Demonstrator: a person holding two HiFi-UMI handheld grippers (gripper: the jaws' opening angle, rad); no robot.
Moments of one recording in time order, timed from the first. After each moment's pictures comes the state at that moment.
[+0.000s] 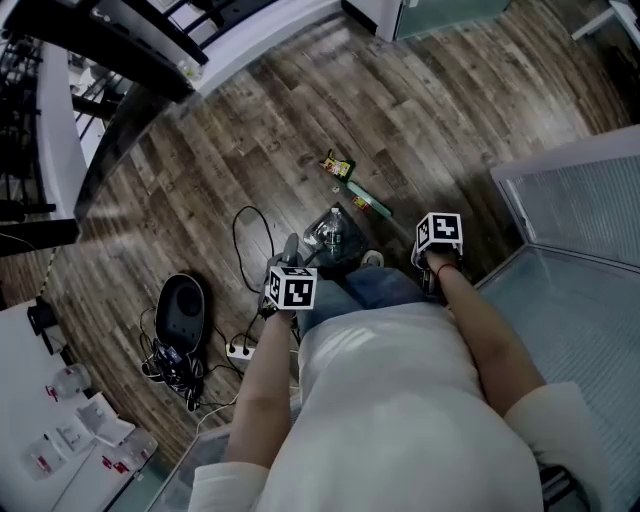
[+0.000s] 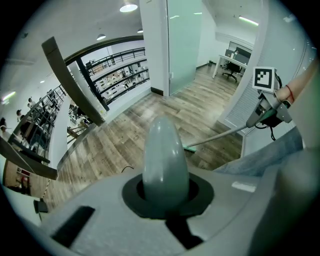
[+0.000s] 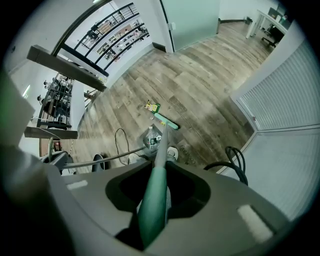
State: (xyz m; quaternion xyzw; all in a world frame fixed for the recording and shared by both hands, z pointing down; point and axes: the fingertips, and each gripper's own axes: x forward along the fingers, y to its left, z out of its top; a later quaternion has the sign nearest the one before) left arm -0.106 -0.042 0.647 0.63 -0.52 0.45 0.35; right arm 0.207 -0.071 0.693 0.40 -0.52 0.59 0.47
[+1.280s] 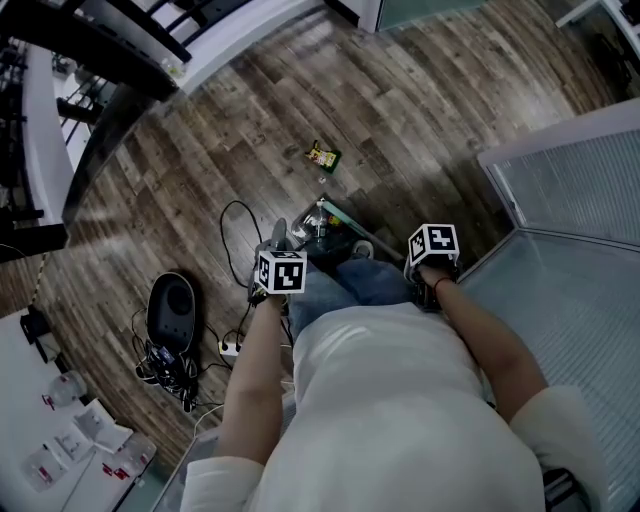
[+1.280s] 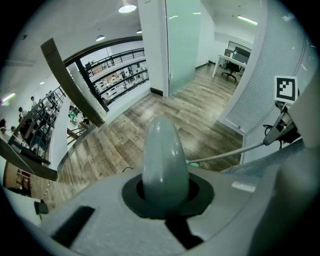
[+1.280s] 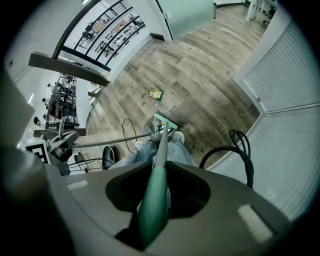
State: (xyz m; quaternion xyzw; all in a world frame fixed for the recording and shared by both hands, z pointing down) left arm -0.105 -0.044 0.649 0.64 -0.52 0.46 0.34; right arm 0.199 0.013 0.676 0.35 -0.50 0.64 0.46
